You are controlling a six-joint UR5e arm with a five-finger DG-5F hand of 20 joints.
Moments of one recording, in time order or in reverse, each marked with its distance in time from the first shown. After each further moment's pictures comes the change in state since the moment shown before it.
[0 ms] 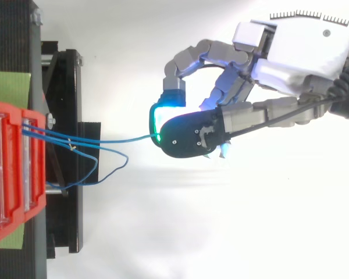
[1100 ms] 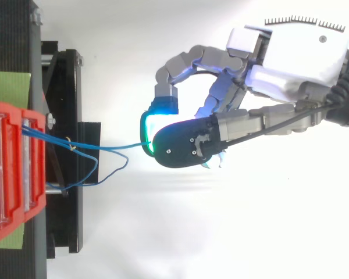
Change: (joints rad) arm 0.007 -0.001 -0.001 0.047 -0.004 0.017
